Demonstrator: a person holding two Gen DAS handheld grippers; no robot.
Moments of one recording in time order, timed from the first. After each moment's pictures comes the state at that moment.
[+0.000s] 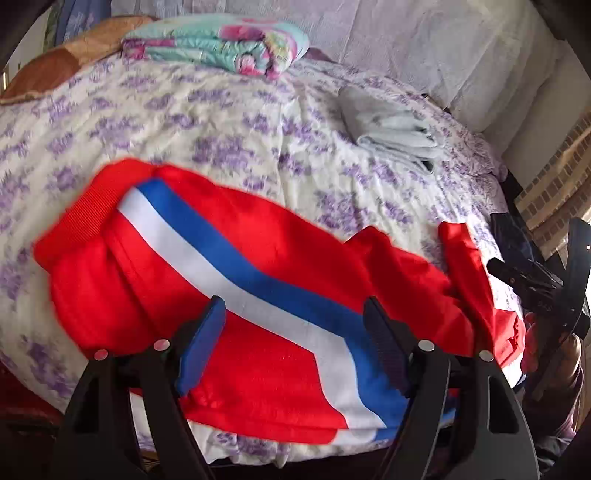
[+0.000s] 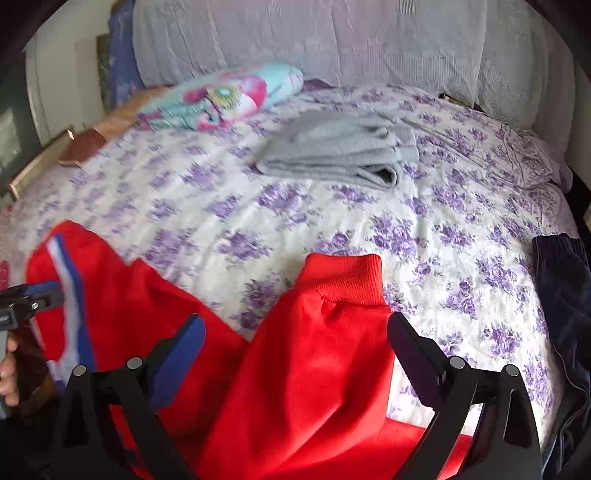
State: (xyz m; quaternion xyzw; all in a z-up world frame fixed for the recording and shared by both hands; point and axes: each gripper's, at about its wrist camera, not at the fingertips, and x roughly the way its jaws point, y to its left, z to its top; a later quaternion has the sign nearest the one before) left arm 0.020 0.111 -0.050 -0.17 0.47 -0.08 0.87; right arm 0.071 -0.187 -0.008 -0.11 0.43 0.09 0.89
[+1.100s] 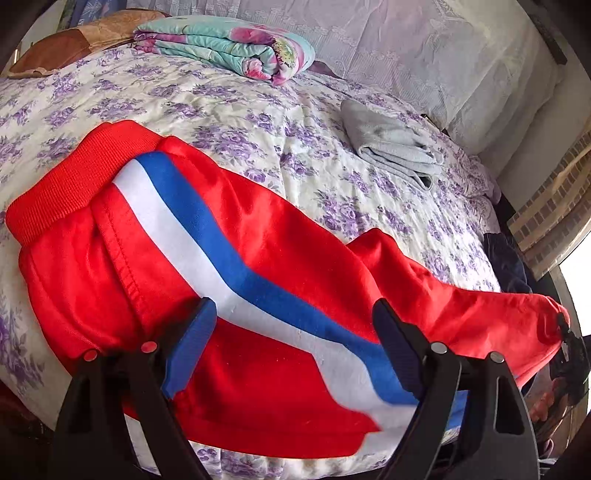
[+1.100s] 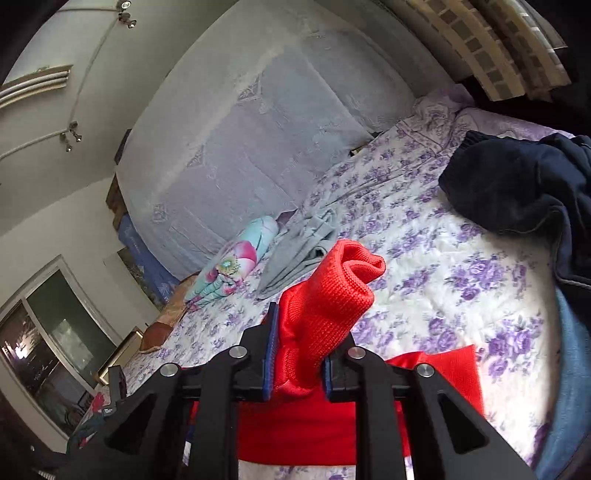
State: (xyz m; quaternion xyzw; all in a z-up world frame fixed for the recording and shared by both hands) left arm 0.008 0.115 -0.061 -0.20 0.42 -0.08 0.88; right arm -0.094 -0.427 0.000 0.28 0.20 0.14 0.93
